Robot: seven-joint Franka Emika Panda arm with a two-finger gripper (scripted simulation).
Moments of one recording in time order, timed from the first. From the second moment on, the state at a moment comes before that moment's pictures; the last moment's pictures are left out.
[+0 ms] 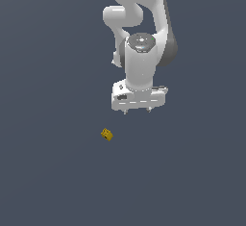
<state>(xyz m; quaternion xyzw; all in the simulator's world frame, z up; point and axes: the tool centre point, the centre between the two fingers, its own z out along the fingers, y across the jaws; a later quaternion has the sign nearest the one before) 0.005 0.059 0.178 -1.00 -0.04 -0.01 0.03</state>
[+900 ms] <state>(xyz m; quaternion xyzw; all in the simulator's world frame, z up) 0.028 0.014 0.142 -0.98 -0.21 -0.01 0.01</state>
